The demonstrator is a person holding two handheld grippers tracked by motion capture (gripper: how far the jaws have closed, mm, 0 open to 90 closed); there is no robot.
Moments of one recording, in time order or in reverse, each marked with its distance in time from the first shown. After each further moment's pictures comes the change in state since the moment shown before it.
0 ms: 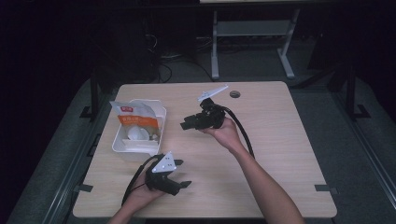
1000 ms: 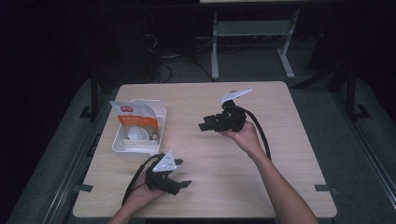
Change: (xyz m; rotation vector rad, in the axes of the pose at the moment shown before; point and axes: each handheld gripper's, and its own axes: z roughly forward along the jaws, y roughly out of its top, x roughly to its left) left arm 0.001 0.000 0.001 0.008 0.003 -0.012; right arm -0.007 -0.030 -0.052 -0.047 -0.043 0.052
